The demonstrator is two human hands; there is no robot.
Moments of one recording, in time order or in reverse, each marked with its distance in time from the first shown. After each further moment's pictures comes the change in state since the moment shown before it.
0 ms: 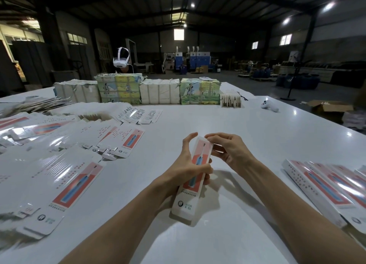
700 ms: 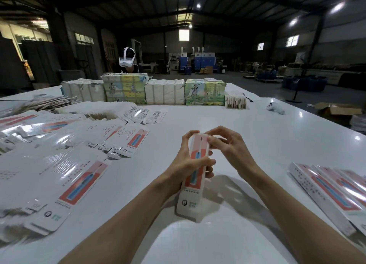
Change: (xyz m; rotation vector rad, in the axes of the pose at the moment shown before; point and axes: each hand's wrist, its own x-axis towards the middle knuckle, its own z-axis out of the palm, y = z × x) left_hand -0.008 0.013 -0.005 -0.261 0.059 0.023; right_hand -0.016 -0.005 0.016 -0.440 -0.088 -0.445
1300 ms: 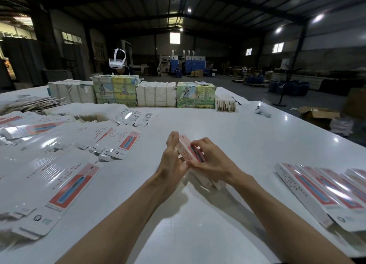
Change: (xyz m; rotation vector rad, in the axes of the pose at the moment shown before) left_hand 0.006 0.000 -0.001 -0.578 0.171 -0.132; right_hand -0.009 0.001 0.014 -0.704 -0.258 -0.060
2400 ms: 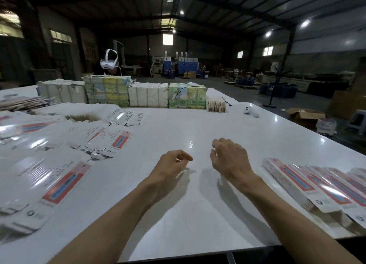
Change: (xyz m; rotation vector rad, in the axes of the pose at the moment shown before) left_hand -0.008 -0.011 -0.006 1.056 -0.021 0.190; right_hand -0.044 0.000 -0.036 -0.629 0.230 0.247
